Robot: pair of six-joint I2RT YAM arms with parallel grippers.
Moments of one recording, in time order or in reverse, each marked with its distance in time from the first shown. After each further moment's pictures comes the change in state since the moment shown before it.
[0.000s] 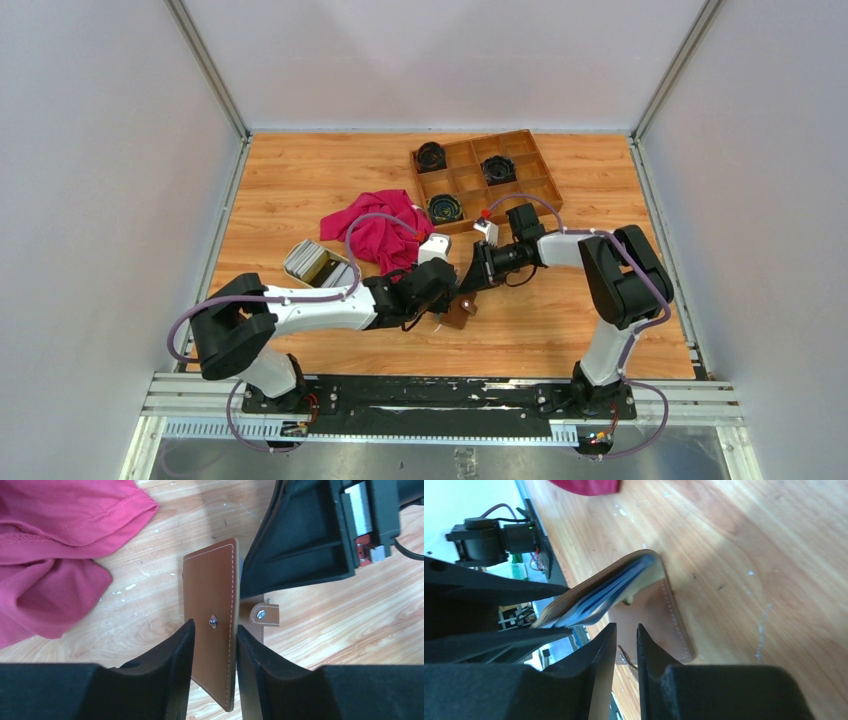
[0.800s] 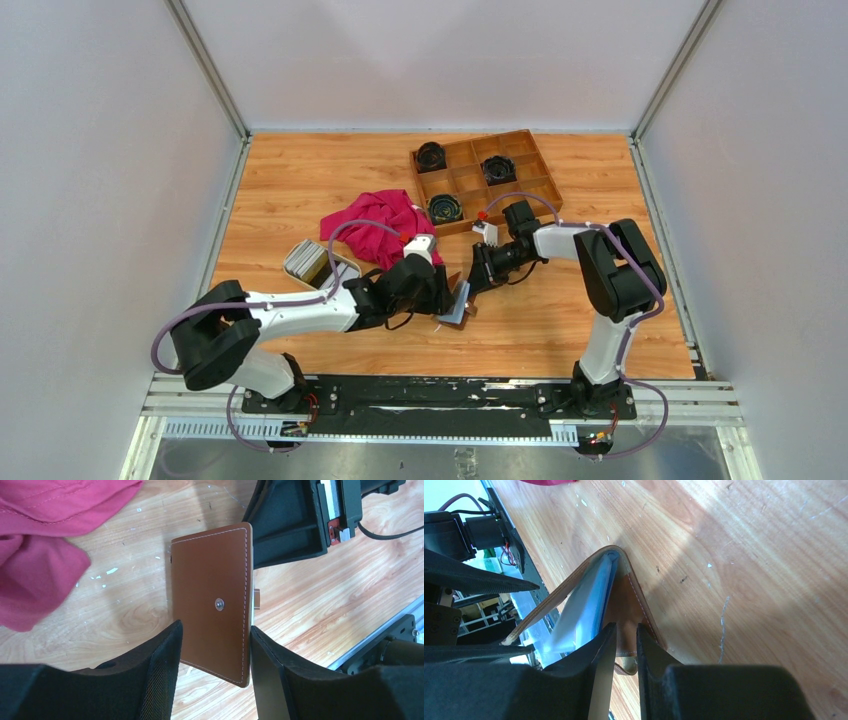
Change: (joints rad) left arm 0.089 -0.098 -0.132 0.123 0.226 -0.076; right arm 0.000 0.061 0.092 -0.204 0.108 -0.134
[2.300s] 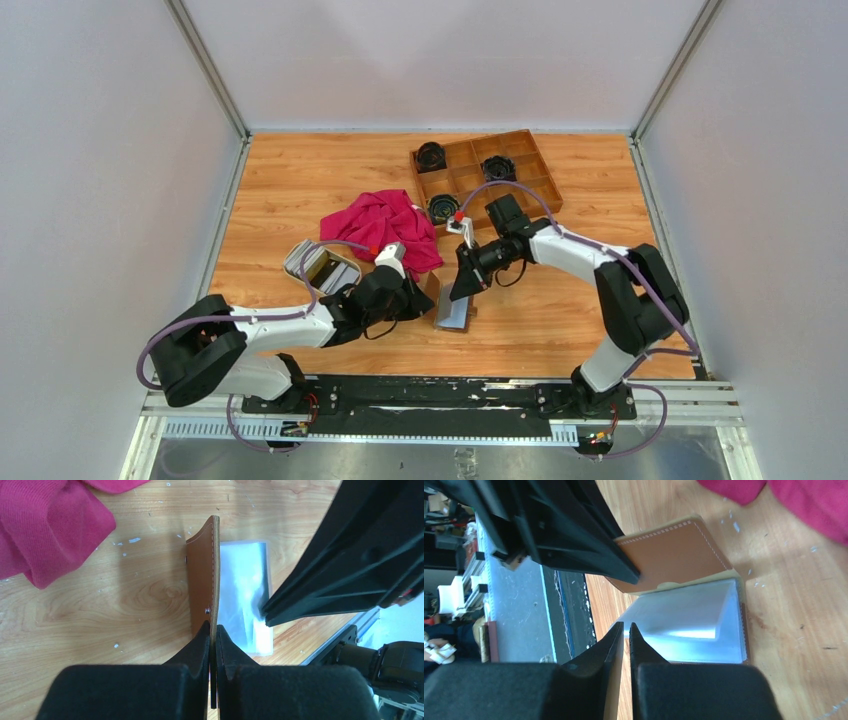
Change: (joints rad) left arm 0.069 -0.122 -0.256 0.249 0.071 -0.187; right arm 0.158 -0.171 0.047 -0.146 -0.098 -0.318
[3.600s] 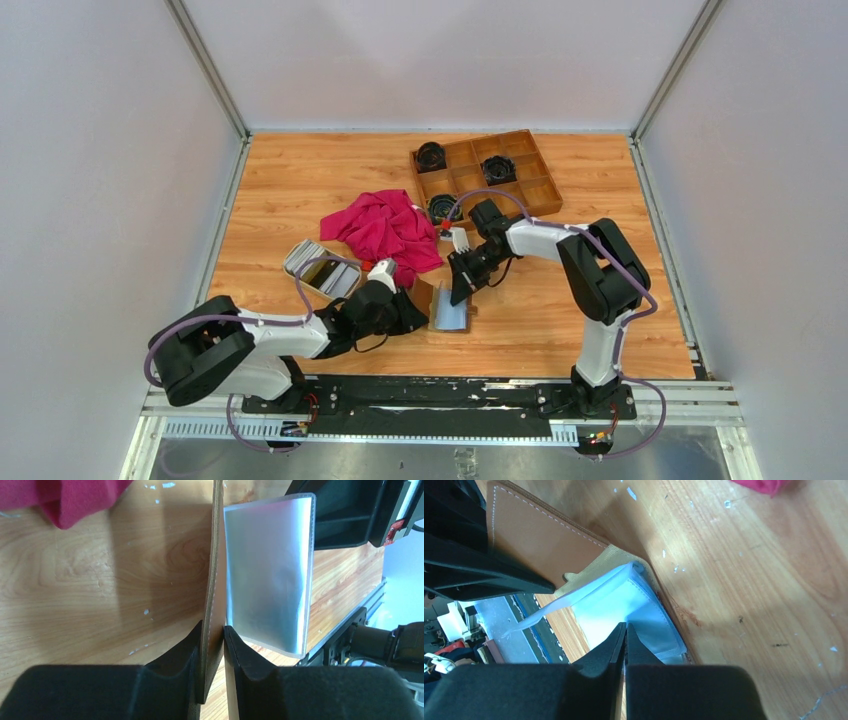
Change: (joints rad) left arm 0.002 0.009 -0.151 0.136 0.054 -0.042; right arm 0.024 0.201 0.103 -0.050 0.226 0.116
